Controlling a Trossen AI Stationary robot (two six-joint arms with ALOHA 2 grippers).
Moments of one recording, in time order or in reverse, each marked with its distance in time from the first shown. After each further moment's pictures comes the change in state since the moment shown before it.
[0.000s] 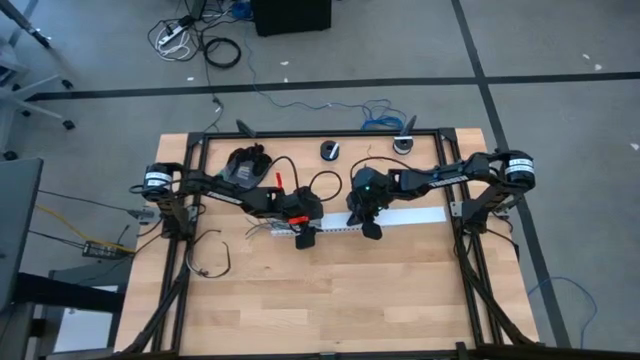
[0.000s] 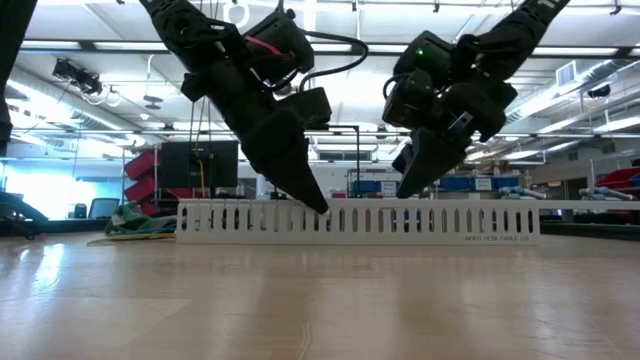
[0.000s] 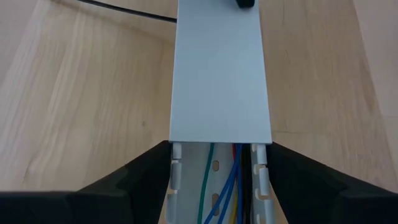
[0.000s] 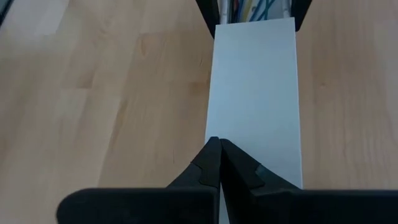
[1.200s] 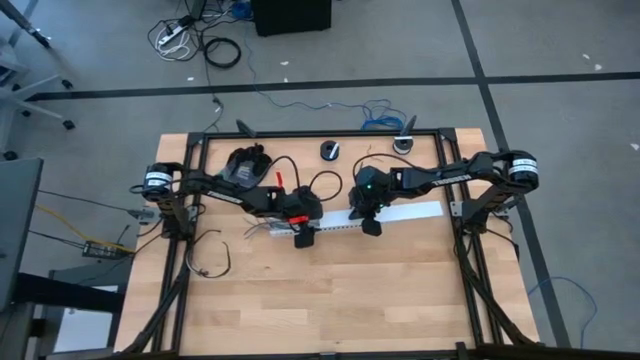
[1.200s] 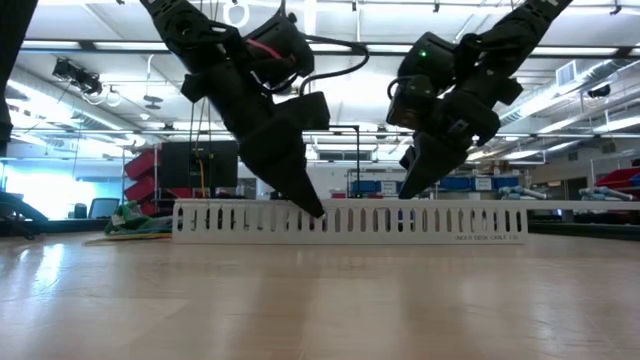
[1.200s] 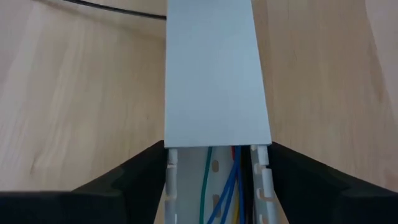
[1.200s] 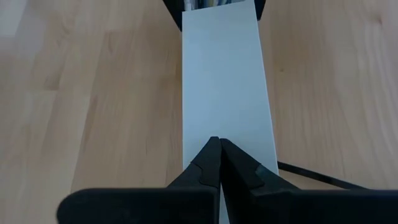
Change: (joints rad) left arm 0.000 0.000 0.003 -0.027 -0.001 0.028; right arm -0.006 -0.017 -0.004 -0.084 0.095 0.000
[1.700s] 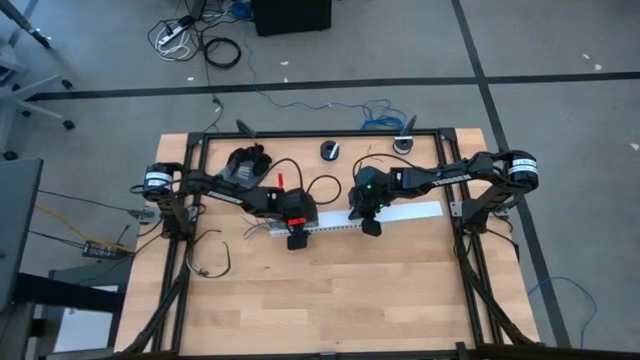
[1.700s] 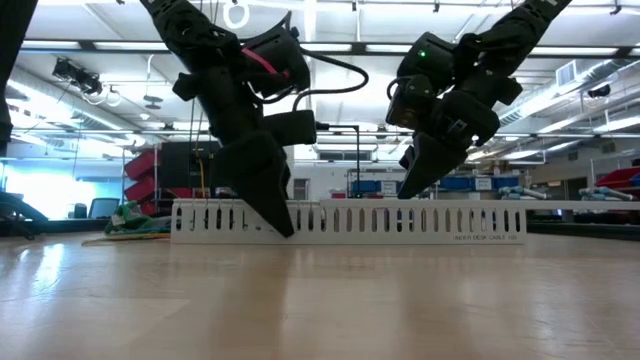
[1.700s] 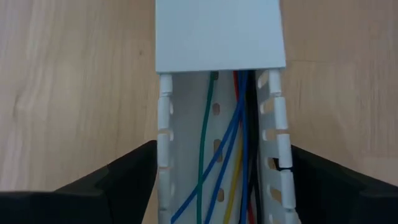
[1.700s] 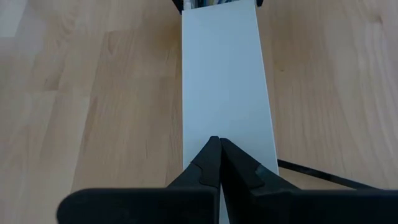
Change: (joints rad) left arm 0.001 0.000 0.000 -0.156 -0.003 -0.001; right arm 0.000 -0.002 0.000 -0.009 0.000 0.000
